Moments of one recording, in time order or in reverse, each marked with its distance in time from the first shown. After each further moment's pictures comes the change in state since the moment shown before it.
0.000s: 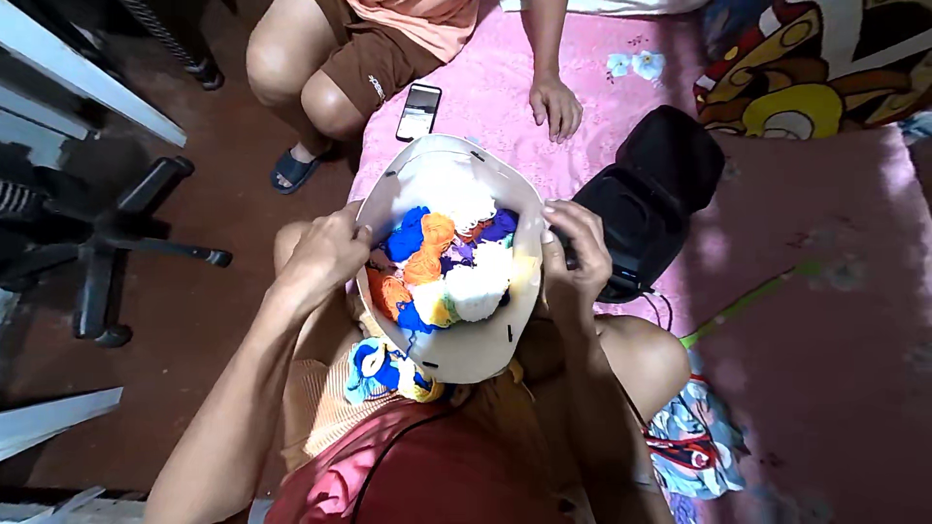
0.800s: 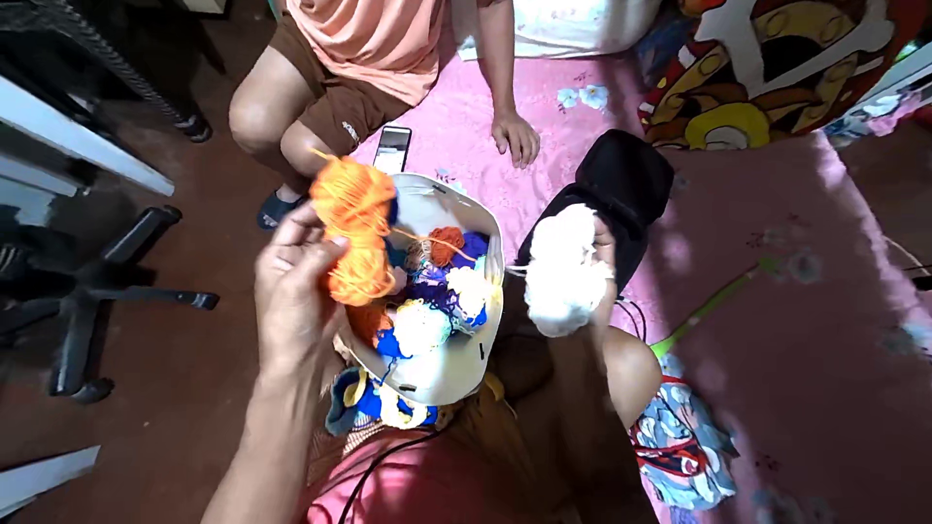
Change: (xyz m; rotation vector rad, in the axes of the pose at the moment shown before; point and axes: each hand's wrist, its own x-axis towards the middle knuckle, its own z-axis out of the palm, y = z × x) left_hand -0.034 0.032 0.021 -1.294 0.333 0.462; right_hand 0.001 -0.008 -0.036 0.990 0.365 0.538
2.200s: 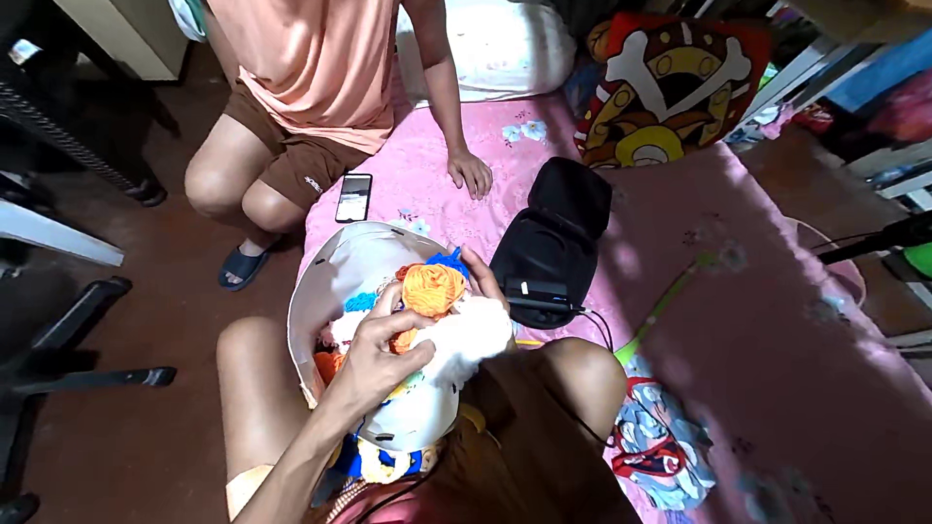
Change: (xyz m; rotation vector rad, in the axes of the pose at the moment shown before) left_hand -0.020 -0.034 0.052 0.390 -0.523 0.100; right_hand -0.016 0.037 0.020 -0.302 -0.421 -0.117
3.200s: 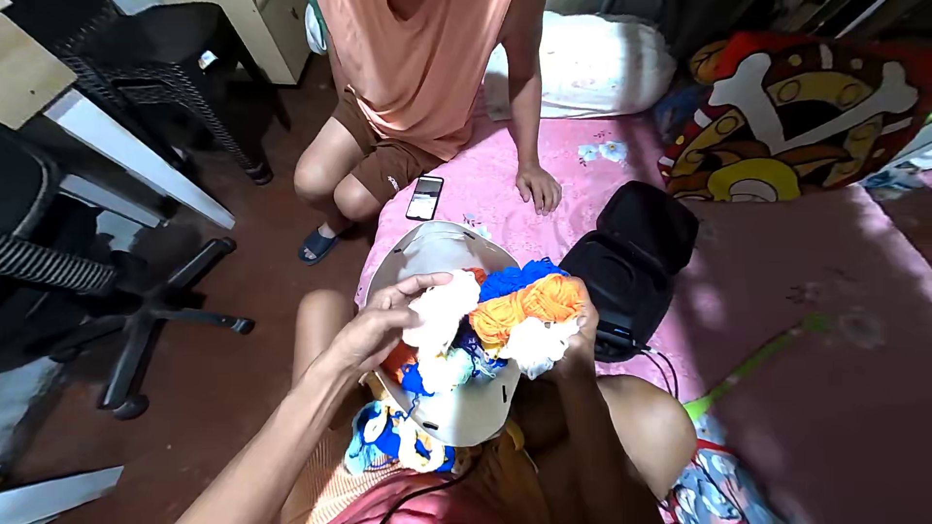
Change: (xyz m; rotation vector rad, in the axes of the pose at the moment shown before) left_hand -0.001 0.005 -0.067 -0.509 0.004 -0.455; right_hand 0.009 -0.007 -0.020 -0.004 0.120 -0.045
